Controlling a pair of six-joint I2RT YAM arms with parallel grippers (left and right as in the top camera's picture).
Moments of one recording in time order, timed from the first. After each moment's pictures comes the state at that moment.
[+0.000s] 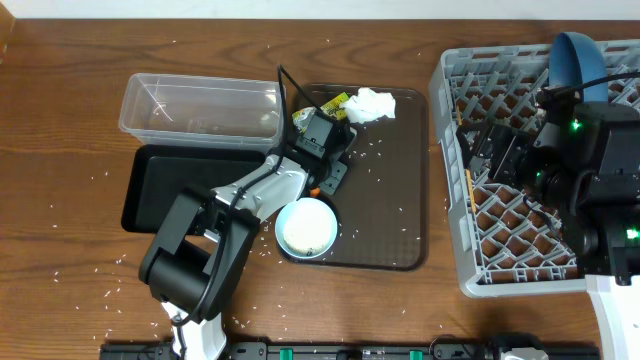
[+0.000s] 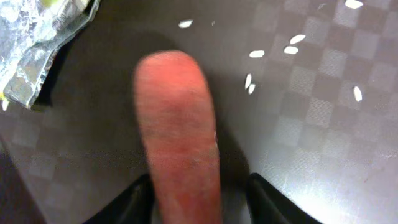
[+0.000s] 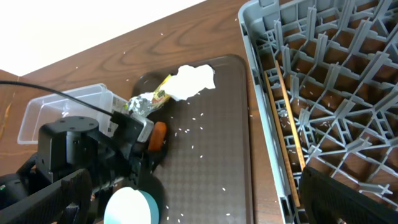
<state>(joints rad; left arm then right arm) -0.52 1.93 1.12 -0.28 0.02 0.04 0.07 1.09 1.29 -0.92 -0.23 0.41</state>
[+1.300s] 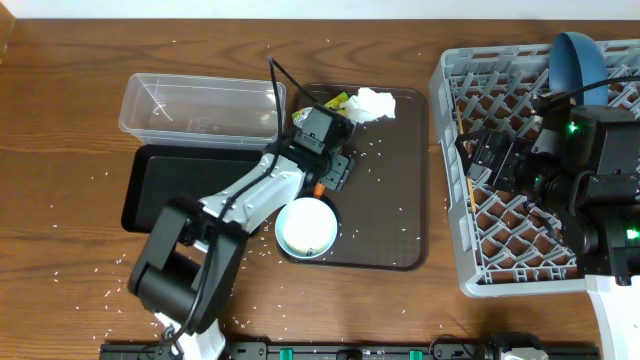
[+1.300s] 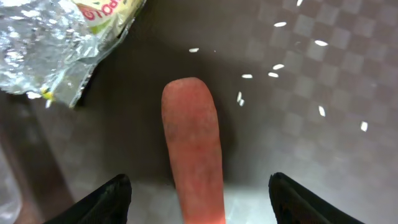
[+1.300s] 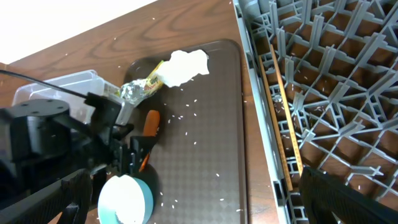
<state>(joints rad) -0.52 1.87 1.15 -0.34 0.01 -0.02 0.07 1.09 1.29 -0.97 -0.23 0.39</state>
